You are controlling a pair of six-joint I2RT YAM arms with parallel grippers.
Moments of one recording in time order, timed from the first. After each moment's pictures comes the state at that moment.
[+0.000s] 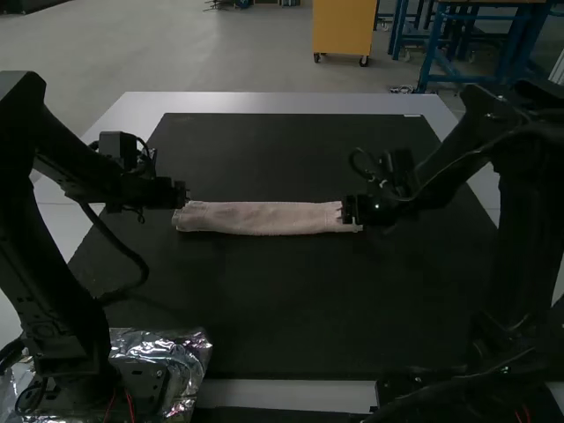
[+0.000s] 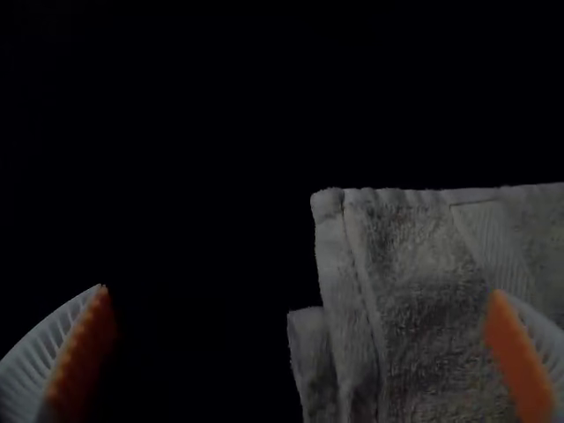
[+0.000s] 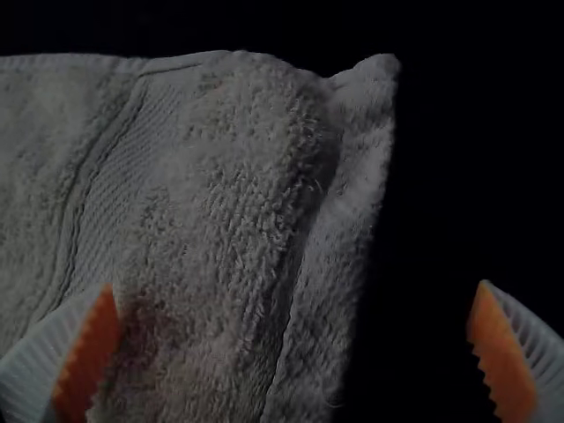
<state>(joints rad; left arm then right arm) 0.11 1.62 0.67 0.25 0.18 0.02 0.28 1.92 0.83 0.25 -0.22 0.10</state>
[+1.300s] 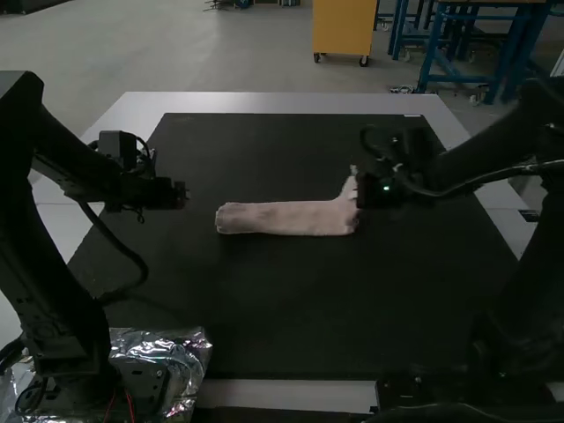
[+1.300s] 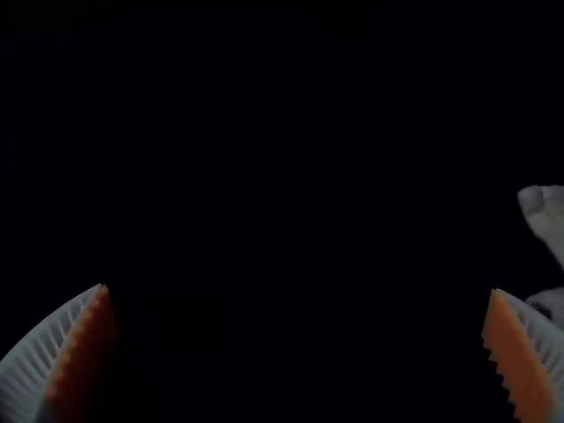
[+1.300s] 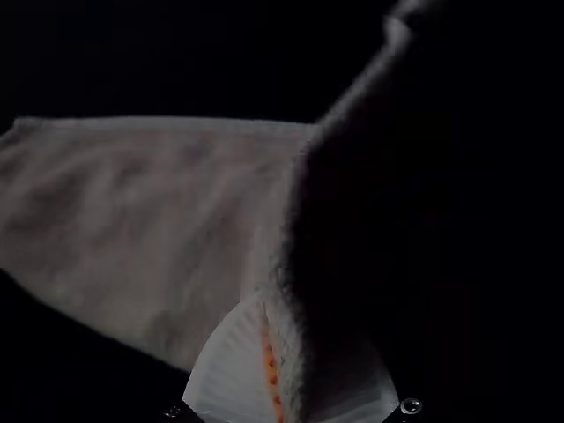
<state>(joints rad) 0.11 1.60 0.67 0.23 0.18 0.02 0.30 1.66 0.76 0.20 -0.33 0.16</state>
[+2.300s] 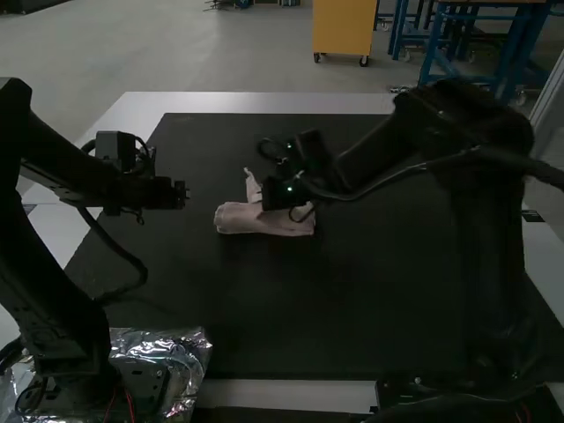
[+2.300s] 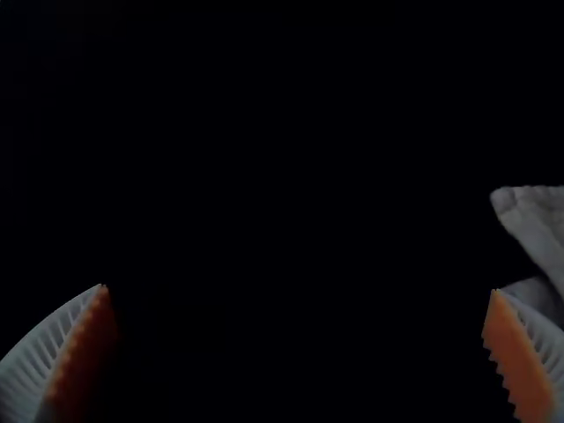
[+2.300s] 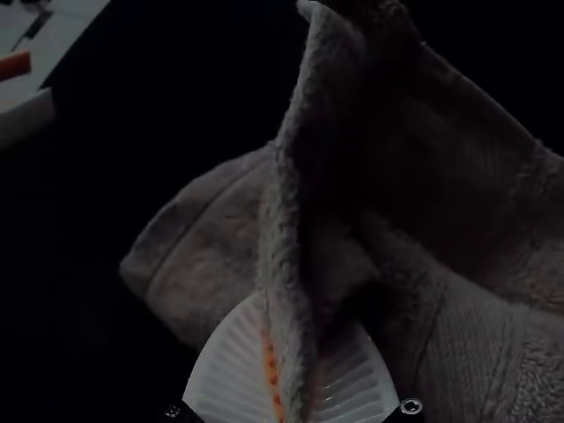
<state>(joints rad) 0.09 1.52 0.60 0.25 0.16 0.02 0.70 2.07 1.17 0.29 -0.31 0.28</state>
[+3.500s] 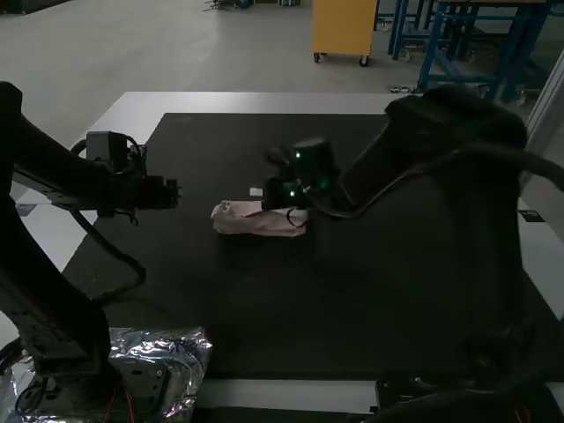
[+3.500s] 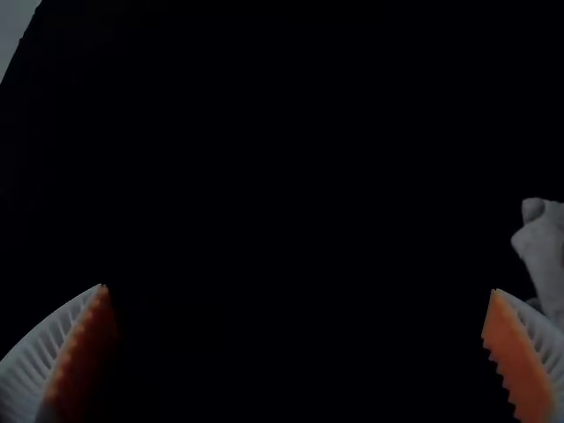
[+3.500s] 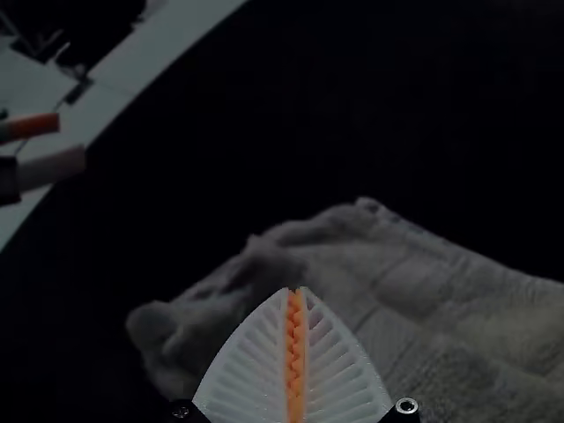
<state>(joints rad) 0.12 1.47 0.57 0.27 0.13 0.02 0.70 2.09 1.04 0.64 -0.31 0.32</state>
